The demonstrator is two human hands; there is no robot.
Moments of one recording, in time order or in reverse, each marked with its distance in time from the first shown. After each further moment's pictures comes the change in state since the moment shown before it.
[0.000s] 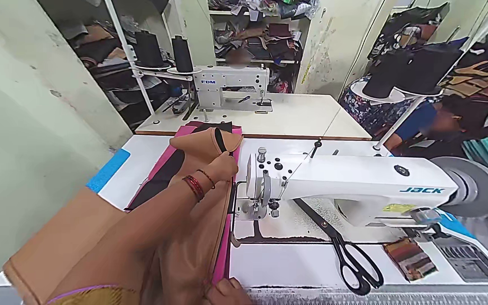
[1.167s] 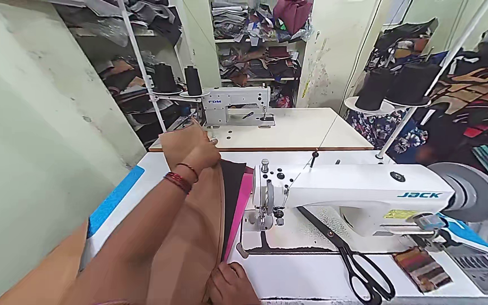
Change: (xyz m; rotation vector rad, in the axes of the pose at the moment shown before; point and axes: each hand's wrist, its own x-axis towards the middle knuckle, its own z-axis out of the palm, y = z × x) left_hand -0.046 -0.078 -0.038 0.153 0.142 -0.266; right_hand 0.029 0.022 0.017 -0.262 0.095 -0.083
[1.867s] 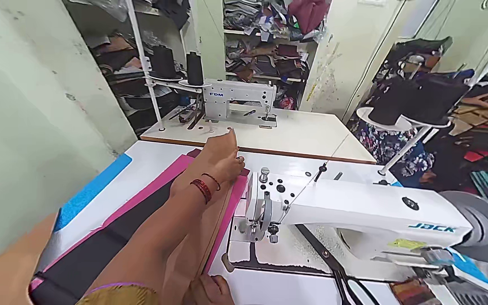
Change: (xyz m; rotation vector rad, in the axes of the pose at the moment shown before) left_hand 0.069 0.071 0.036 -0.079 0.063 0.303; right_hand 0.002 0.001 -0.001 0.081 -0.055 0.079
